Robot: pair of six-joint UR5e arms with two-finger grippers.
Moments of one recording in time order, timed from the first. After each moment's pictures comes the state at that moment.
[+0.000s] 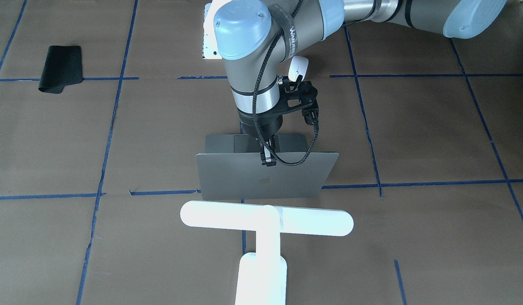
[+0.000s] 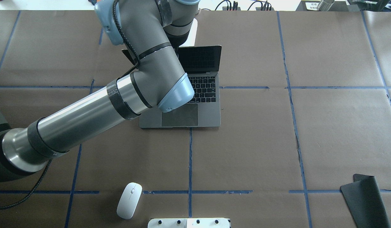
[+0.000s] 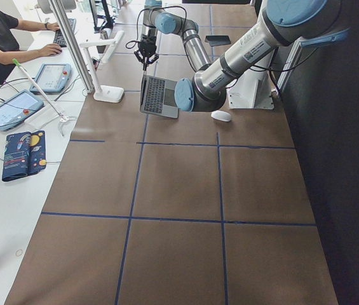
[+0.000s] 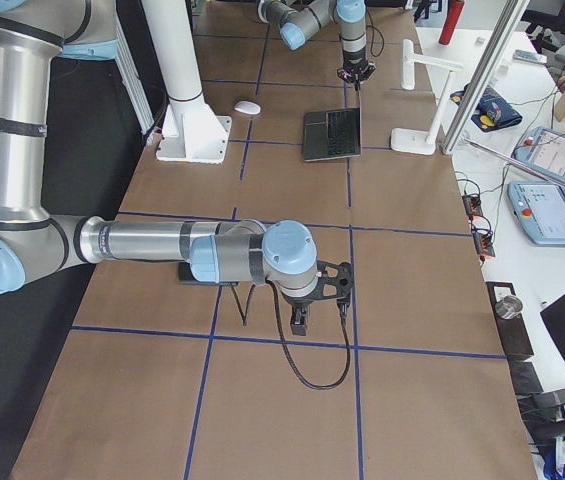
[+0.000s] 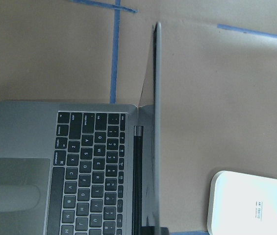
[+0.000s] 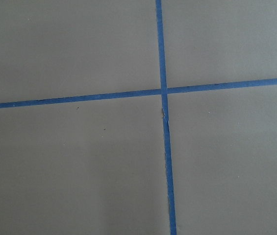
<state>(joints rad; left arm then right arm) -0.71 -2.68 -1.38 -1.29 -1.76 -2.66 1.66 -1.73 1.79 -1.52 2.47 0.09</state>
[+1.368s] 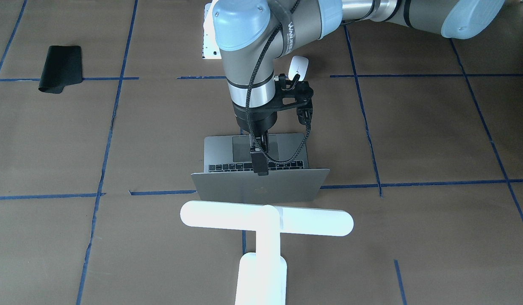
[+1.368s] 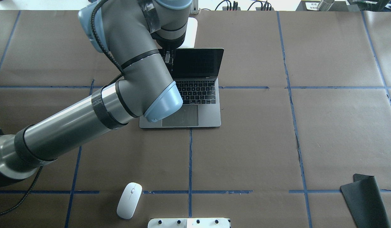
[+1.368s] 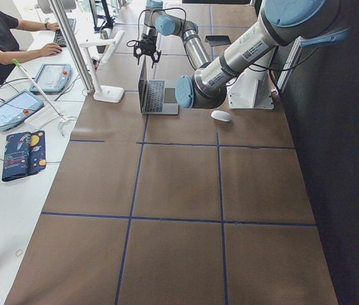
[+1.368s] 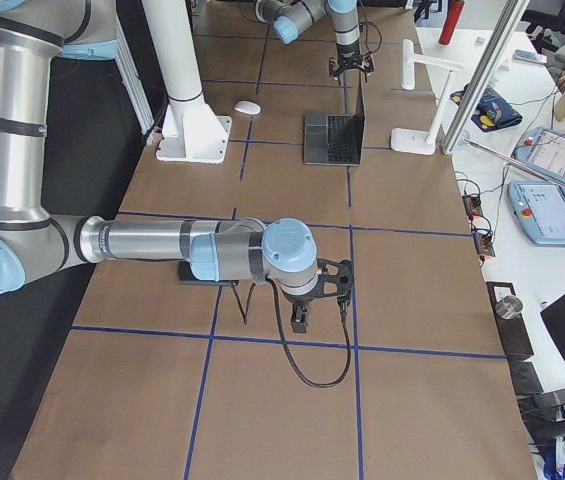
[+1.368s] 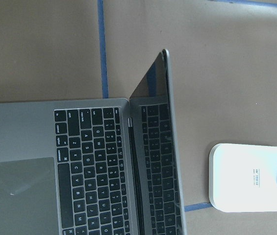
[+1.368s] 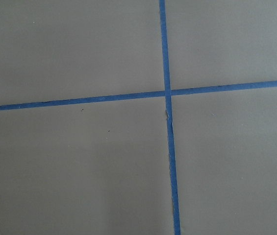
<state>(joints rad) -0.71 -2.58 -1.58 -1.27 -1.77 -2.49 1.66 -1.73 1.80 -1.52 2.48 0.10</state>
